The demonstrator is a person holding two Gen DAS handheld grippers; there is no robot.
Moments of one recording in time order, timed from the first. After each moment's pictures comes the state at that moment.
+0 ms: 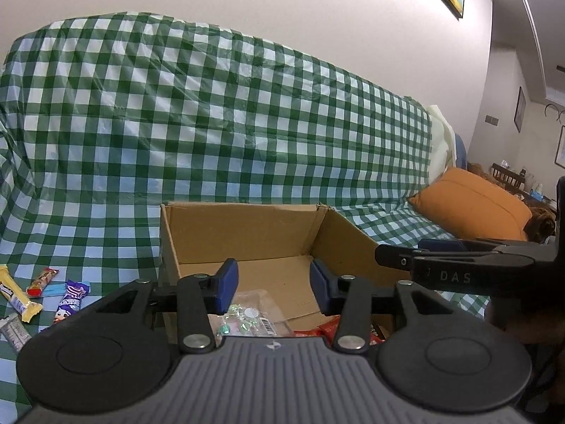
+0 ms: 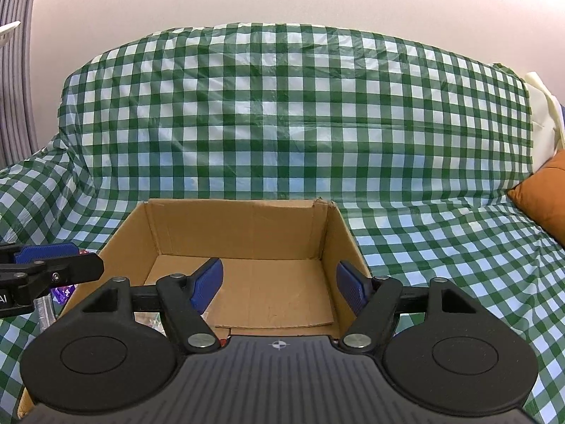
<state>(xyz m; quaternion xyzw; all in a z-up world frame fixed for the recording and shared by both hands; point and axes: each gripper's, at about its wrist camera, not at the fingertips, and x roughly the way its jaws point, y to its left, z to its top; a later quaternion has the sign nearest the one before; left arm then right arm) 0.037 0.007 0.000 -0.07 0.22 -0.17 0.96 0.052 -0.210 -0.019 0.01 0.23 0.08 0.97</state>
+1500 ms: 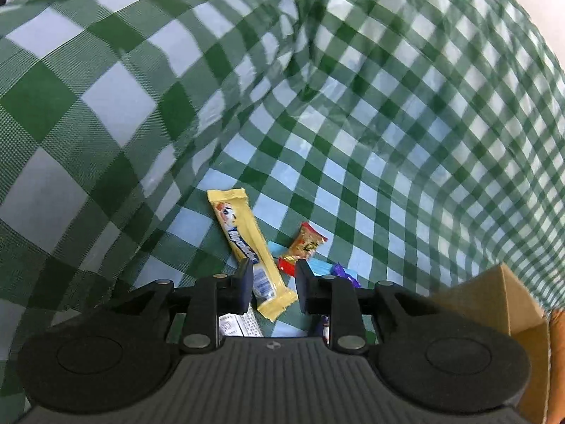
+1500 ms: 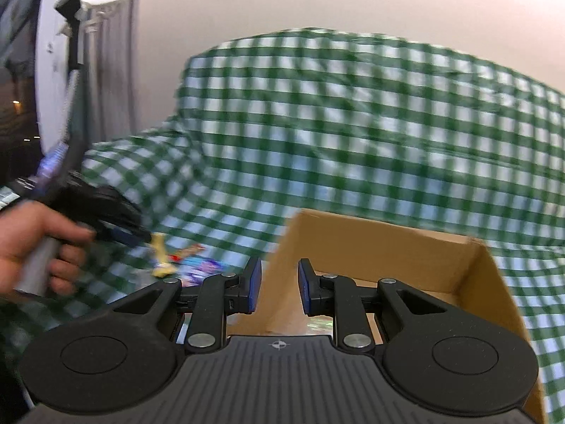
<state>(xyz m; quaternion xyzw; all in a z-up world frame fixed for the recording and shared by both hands) 0.141 0.261 -0.045 -0.28 0.40 0.14 0.86 0.037 -0.082 0.003 -0.03 0.22 0.27 0.94</state>
